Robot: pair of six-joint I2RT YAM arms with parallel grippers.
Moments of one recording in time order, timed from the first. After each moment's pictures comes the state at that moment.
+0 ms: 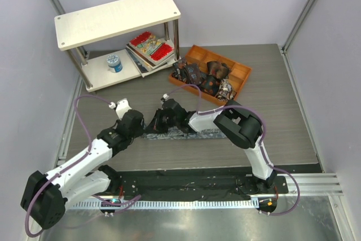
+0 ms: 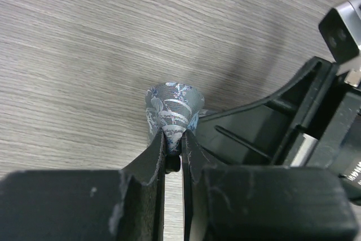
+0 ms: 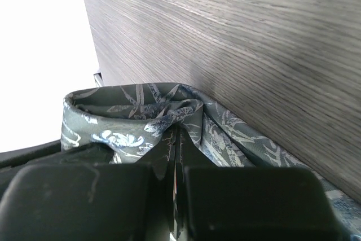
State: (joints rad) left arm -0.60 0.94 0.53 -0.42 -0.45 -0.84; right arm 0.94 2.12 1.18 0.37 -0.33 1.18
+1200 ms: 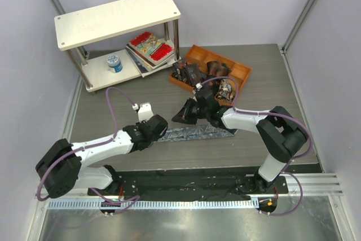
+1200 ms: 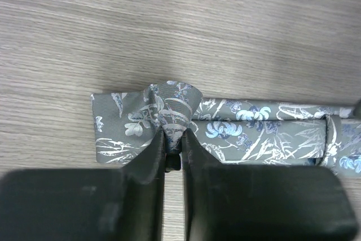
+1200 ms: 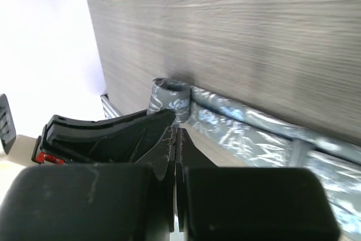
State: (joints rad) left arm -0.86 1.25 0.61 -0.37 -0.58 -0.94; right arm 0.72 1.69 0.87 0.22 -0.34 1.10
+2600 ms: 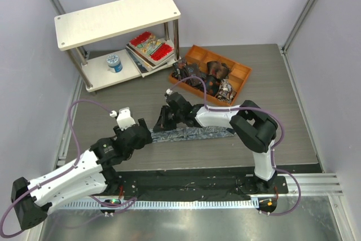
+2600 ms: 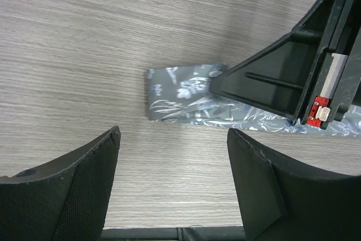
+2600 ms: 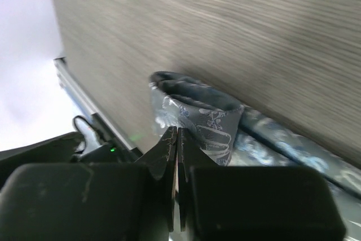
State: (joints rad) left arm -0.91 0.75 0.56 -0.66 -0.63 -0.96; right arm 0.90 1.95 1.19 0.07 -0.33 0.98
